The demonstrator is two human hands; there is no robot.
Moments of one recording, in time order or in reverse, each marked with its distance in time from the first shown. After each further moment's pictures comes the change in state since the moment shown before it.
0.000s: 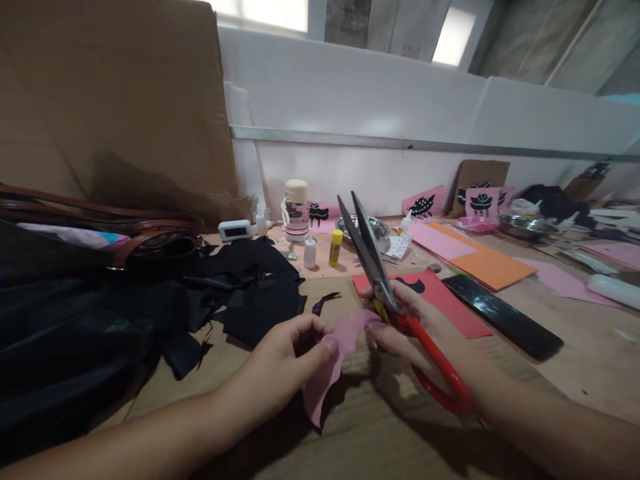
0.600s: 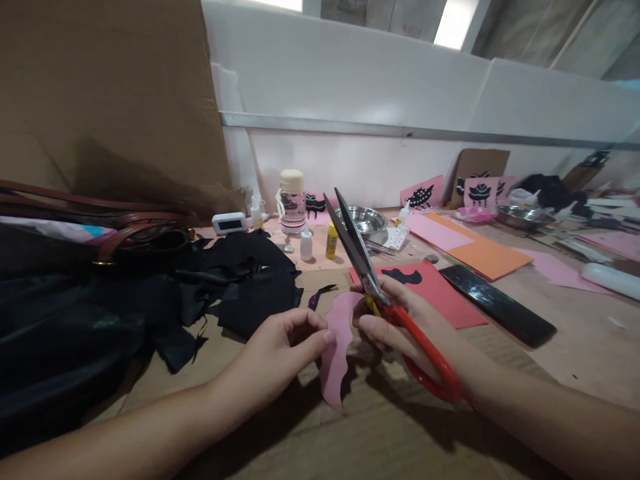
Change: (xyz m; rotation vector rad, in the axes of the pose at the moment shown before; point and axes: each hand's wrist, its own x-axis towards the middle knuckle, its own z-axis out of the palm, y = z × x) left_hand 0.001 0.003 -0.001 -0.006 -0.005 -0.016; right_hand -0.002 -0.005 0.001 0.054 -0.091 0.058
